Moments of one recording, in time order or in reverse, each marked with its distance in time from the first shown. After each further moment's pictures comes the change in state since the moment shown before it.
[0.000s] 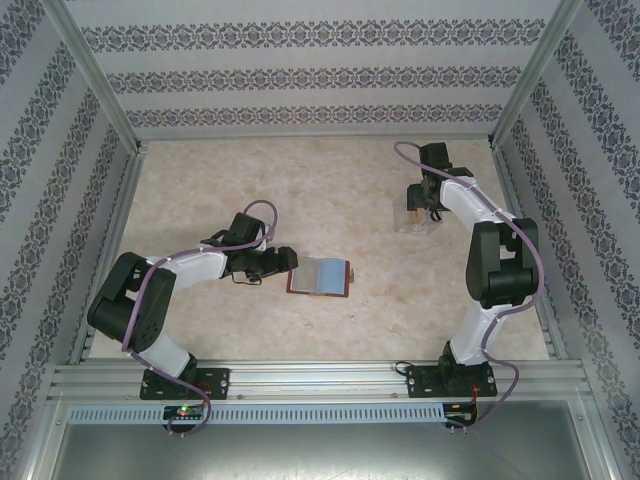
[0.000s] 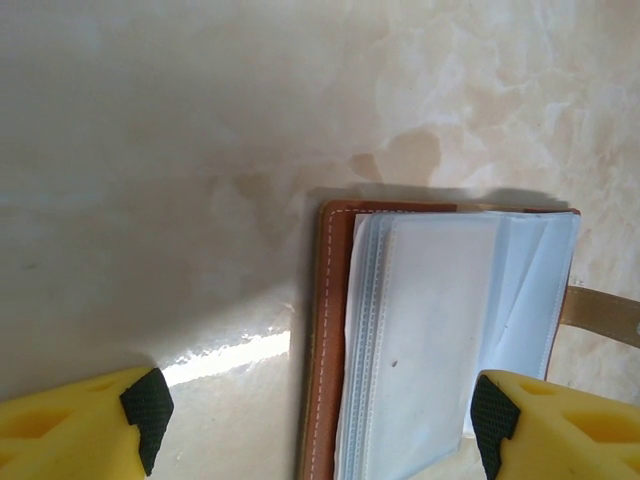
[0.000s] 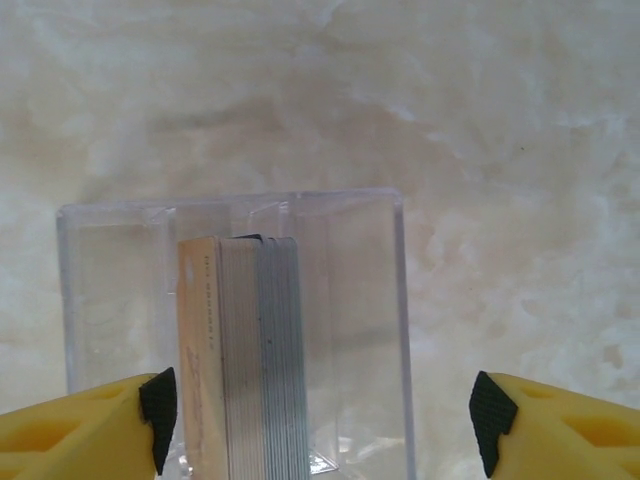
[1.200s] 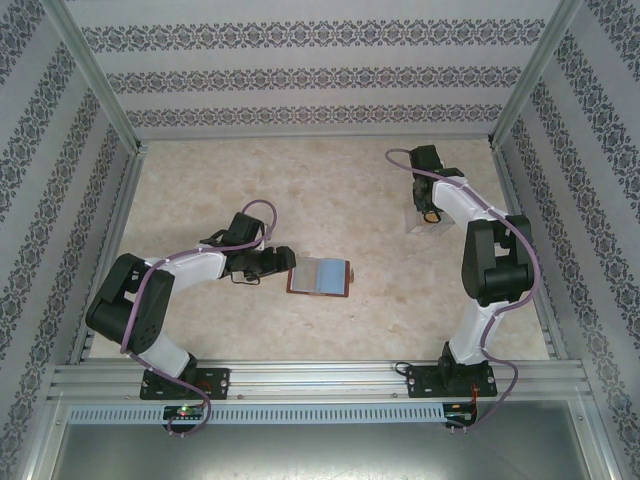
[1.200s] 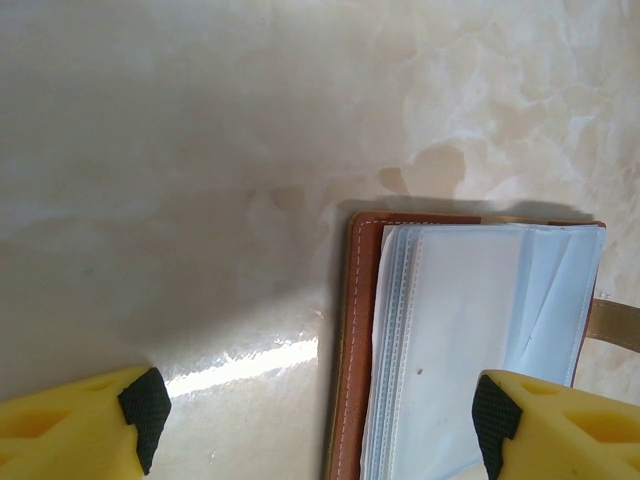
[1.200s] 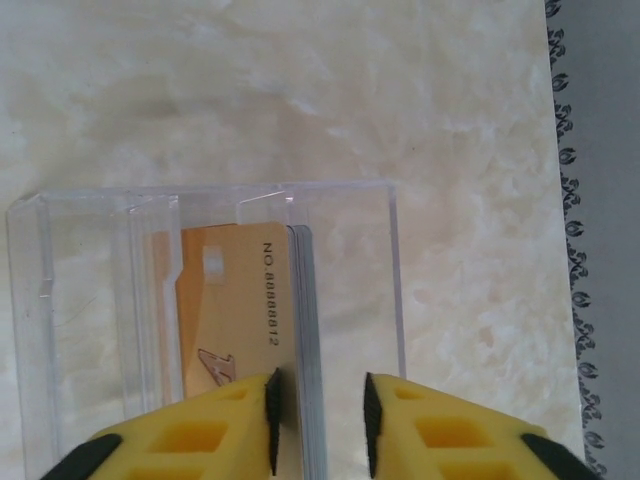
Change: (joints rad) left arm 0.001 -0.010 0.002 -0.017 -0.042 0.011; right arm 0.043 0.024 0.006 -0.024 0.236 -0.050
